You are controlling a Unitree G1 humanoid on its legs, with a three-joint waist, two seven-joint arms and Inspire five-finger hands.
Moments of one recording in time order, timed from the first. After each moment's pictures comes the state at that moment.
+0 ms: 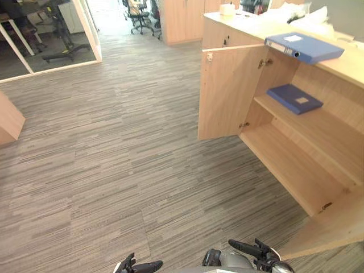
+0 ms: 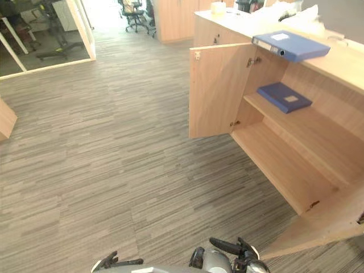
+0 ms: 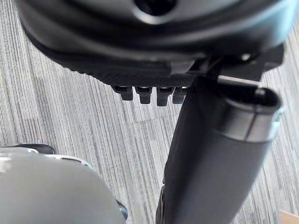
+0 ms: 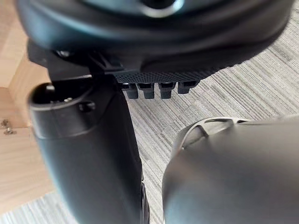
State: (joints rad) left arm 0.14 0.07 0.18 1.10 -0.07 -0.10 -0.01; right arm 0.00 -0.12 -0.36 1.16 0.04 0.01 0.06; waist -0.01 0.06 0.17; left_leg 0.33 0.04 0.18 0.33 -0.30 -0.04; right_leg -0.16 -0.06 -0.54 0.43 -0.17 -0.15
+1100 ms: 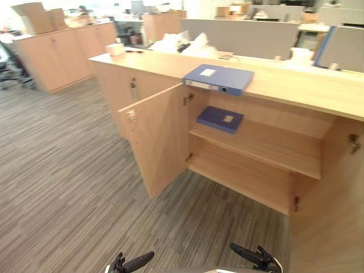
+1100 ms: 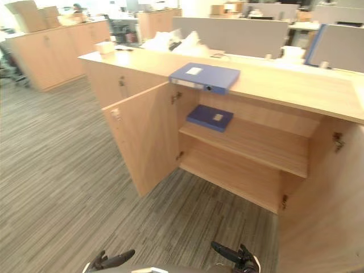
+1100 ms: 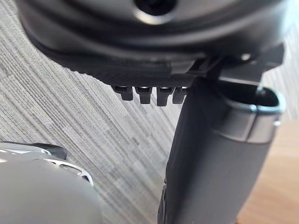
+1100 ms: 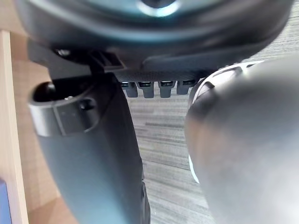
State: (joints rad) left arm 0.16 0.06 0.30 1.07 -0.09 -0.12 0.01; right arm 0.09 -0.05 -0.42 1.07 0.08 -0.03 0.04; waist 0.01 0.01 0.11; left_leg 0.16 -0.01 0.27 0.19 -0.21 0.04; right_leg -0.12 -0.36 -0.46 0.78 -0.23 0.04
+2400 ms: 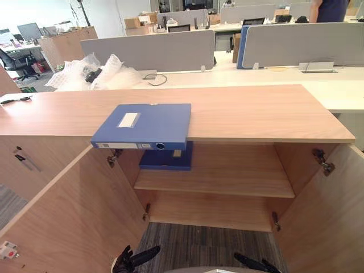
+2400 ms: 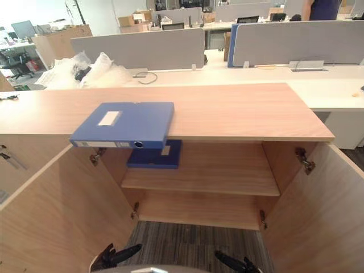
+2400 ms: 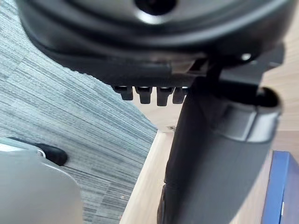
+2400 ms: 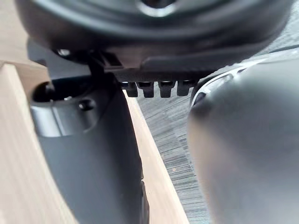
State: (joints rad) left arm 0.16 0.07 0.25 1.09 -0.19 -0.12 -0.01; right arm 0.10 -0.08 -0.43 1.14 0.07 -0.02 0.06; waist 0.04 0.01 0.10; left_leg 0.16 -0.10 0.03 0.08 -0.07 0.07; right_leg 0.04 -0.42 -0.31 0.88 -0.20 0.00
